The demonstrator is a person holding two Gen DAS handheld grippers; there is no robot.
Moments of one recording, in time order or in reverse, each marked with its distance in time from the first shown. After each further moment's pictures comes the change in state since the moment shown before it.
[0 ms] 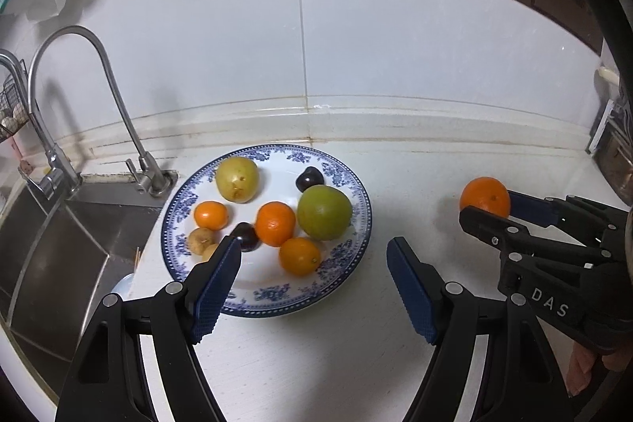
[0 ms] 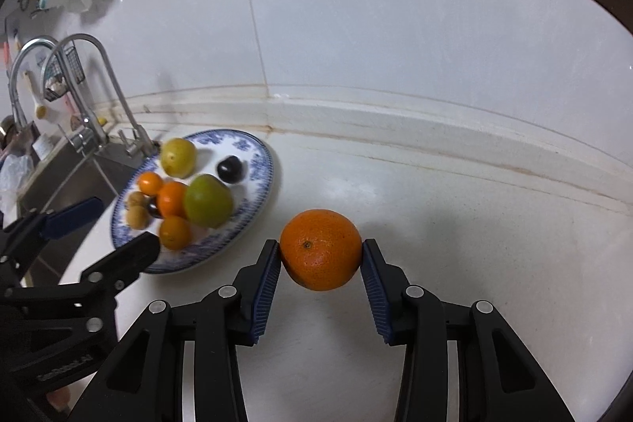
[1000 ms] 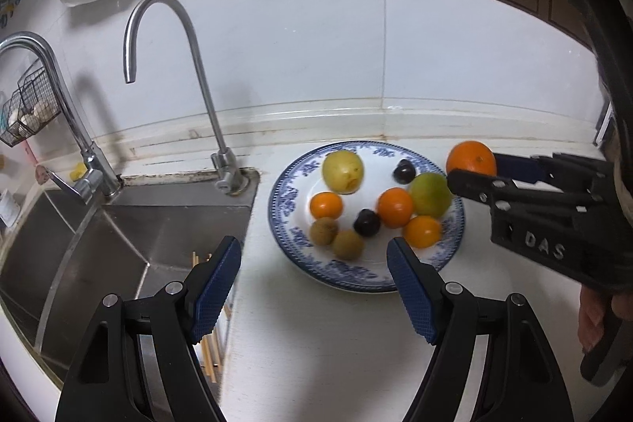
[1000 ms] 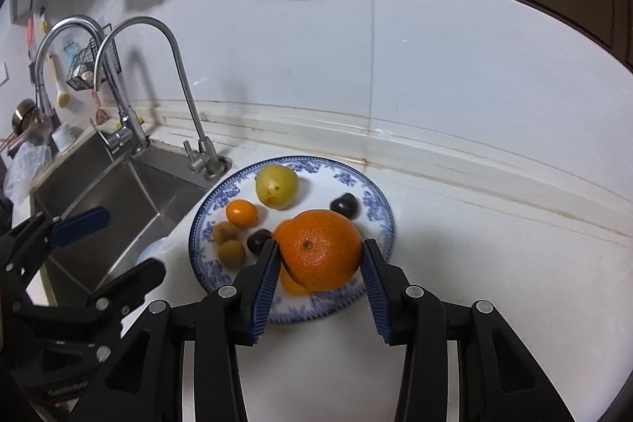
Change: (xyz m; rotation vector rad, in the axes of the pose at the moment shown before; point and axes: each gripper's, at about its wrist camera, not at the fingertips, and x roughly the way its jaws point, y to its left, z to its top) left arm -0.023 0.112 -0.009 0.033 -0.013 0.022; right arm 0.010 0.119 0.031 -0.082 -0.038 0.023
